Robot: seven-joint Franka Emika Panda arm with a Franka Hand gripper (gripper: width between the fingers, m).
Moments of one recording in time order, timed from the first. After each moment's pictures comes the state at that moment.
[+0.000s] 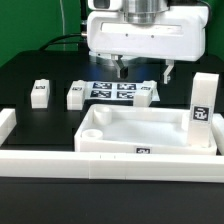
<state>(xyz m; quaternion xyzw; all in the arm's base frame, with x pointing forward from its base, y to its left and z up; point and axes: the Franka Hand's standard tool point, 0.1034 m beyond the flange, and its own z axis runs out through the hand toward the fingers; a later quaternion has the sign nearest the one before) 0.487 0.018 0.081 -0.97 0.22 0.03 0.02</state>
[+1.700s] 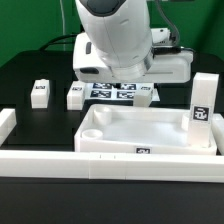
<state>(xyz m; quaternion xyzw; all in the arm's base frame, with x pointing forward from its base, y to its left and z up) 0.440 0.013 0.046 -0.91 0.08 0.40 0.09</state>
